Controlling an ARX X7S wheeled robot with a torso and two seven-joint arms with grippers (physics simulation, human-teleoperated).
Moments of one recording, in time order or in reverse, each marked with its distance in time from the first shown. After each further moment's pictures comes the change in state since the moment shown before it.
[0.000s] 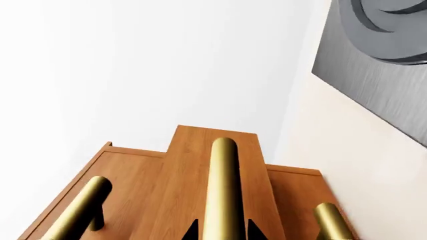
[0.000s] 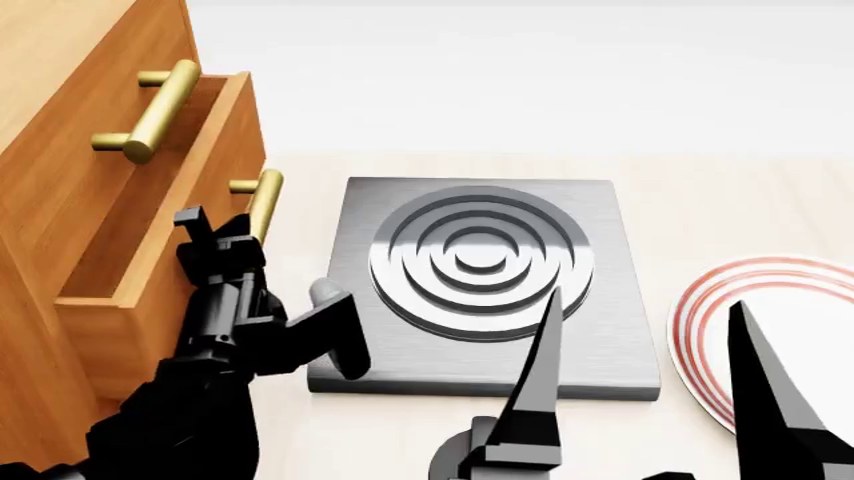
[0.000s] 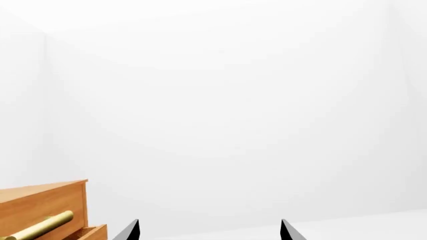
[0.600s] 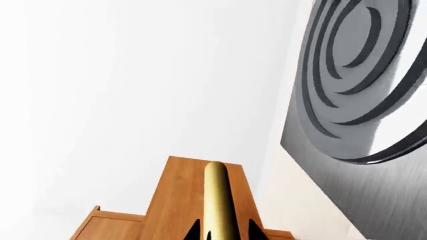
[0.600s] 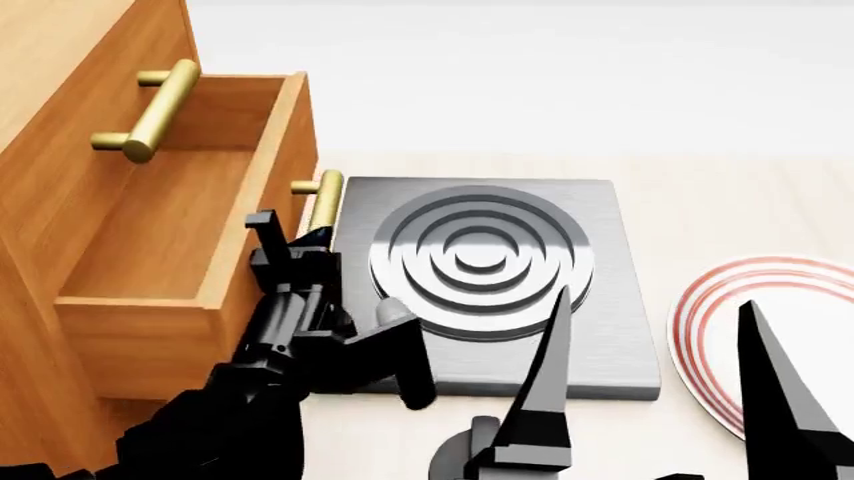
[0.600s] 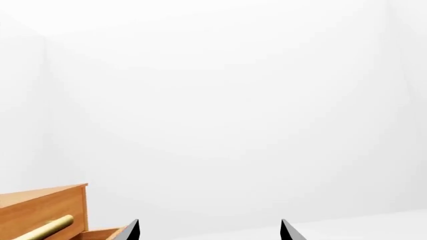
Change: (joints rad) left arm -0.014 -0.010 0.022 0.221 0.011 -0.025 0.069; right arm -0.006 0.013 0.011 -0.010 0.017 -0.012 0.008
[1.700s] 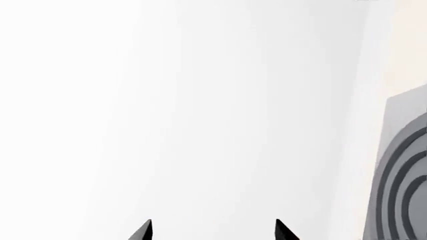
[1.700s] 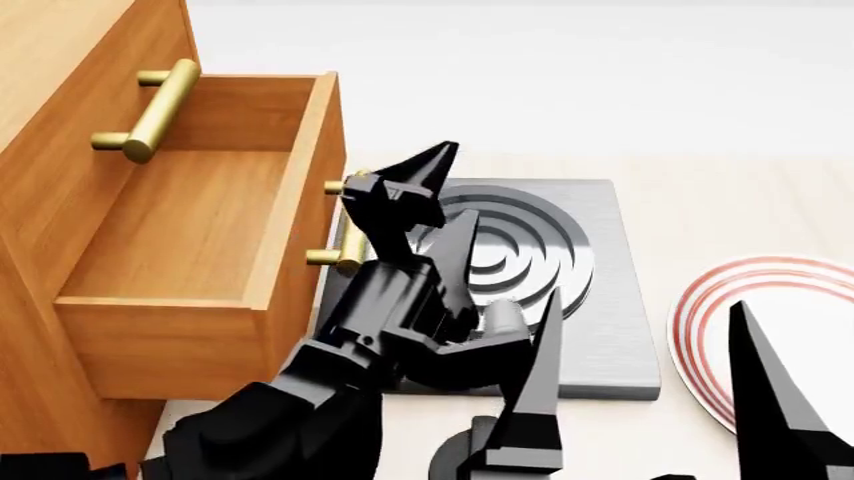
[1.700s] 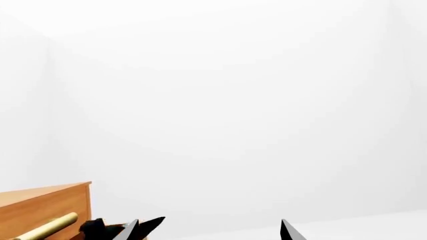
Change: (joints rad) left arm -0.050 0.044 -0.004 0.197 0.165 0.068 -0.082; right arm 0.008 0.008 -0.022 0.002 0.000 -0.006 0.008
